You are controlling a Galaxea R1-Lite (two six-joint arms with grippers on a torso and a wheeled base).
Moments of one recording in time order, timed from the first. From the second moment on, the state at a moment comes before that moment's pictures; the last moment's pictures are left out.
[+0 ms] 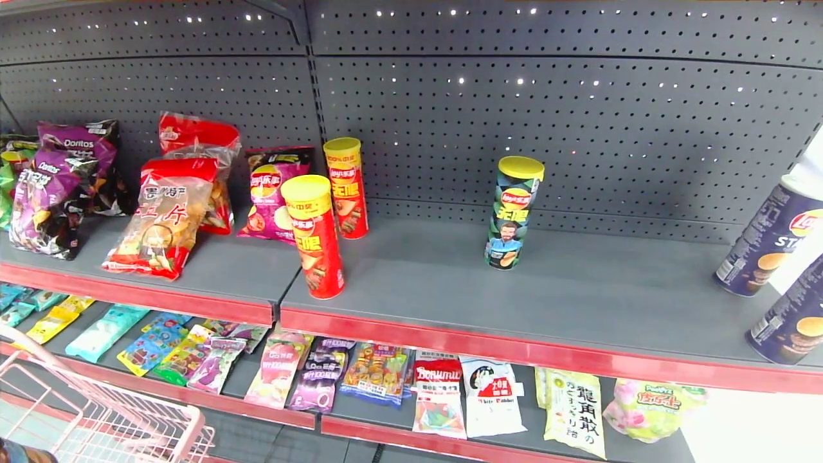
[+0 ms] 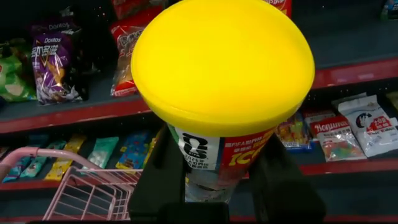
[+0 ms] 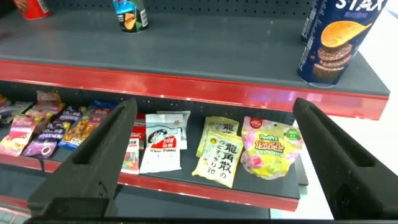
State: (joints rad) left arm -0.31 0.22 -0.49 0.29 0.24 0.26; right arm 0.00 0.00 0.00 0.00 0.00 -0.01
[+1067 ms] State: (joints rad) left arm -0.32 0.13 -0.45 0.33 0.19 0.27; right arm 0.01 0.01 0.00 0.00 0.01 -0.01
